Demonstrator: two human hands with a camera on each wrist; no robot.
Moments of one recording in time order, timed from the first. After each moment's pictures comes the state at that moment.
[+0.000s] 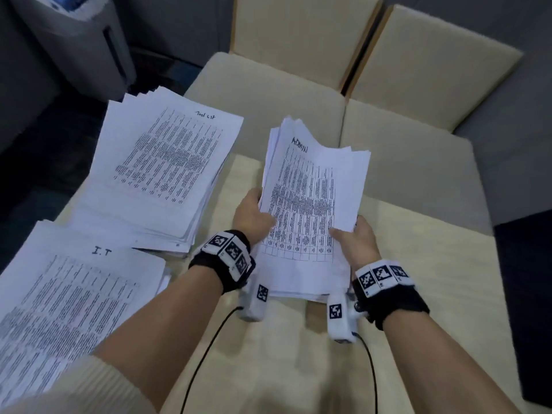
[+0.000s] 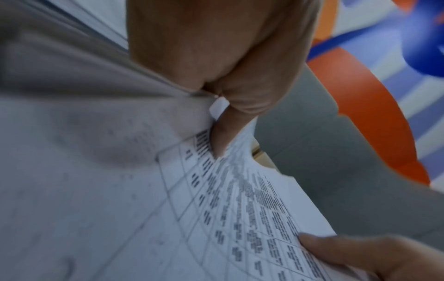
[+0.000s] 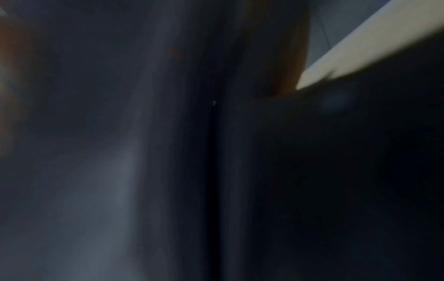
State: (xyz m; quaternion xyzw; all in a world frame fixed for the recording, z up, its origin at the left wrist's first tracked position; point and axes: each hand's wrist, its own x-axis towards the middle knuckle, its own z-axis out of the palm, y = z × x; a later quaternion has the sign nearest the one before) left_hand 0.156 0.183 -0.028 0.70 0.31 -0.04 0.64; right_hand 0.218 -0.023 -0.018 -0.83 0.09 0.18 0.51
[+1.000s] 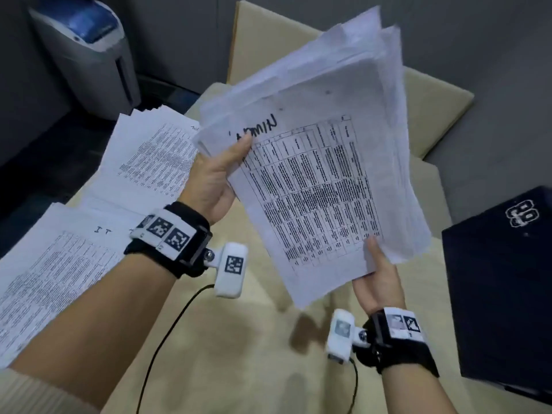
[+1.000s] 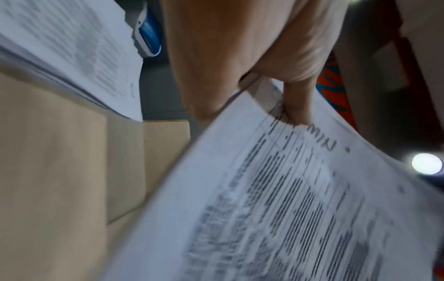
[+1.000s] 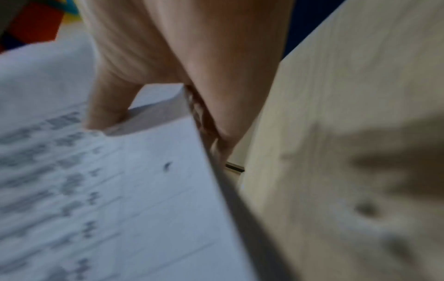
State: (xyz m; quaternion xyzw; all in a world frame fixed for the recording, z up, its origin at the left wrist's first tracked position) left_hand 0.109 0.173 0.124 0.41 0.13 0.18 0.88; right_hand 0.137 -0.126 0.069 -0.51 0.11 0.17 0.84
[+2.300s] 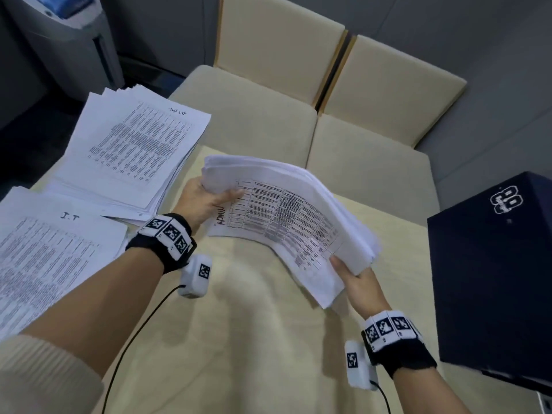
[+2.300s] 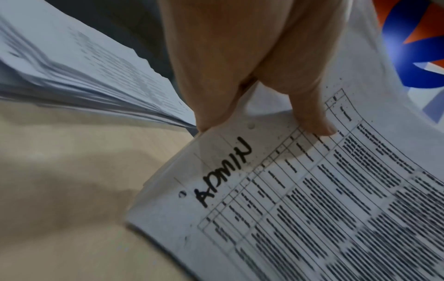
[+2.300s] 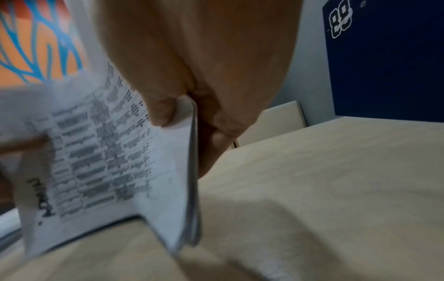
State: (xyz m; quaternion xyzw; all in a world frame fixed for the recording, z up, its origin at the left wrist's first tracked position) left_hand 0.109 0.159 0.022 0.61 0.22 0.07 0.76; right_hand 0.137 -0.182 0.028 -0.84 -0.02 0.20 0.51
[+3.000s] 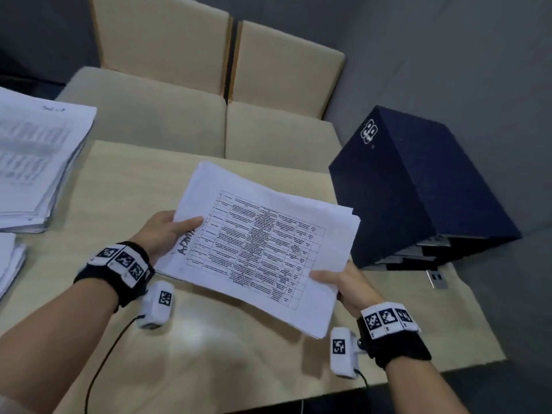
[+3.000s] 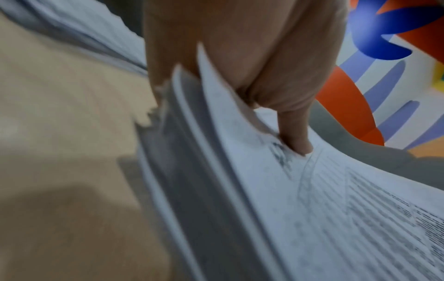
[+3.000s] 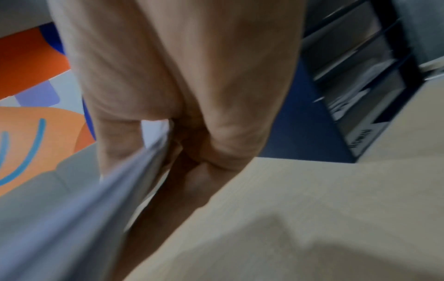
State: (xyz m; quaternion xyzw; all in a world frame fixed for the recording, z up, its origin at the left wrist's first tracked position) left_hand 0.060 0.041 0.008 0.69 0.18 -0.14 0.69; right_hand 0.029 -0.322 0.076 -0.74 0.12 0.25 0.62
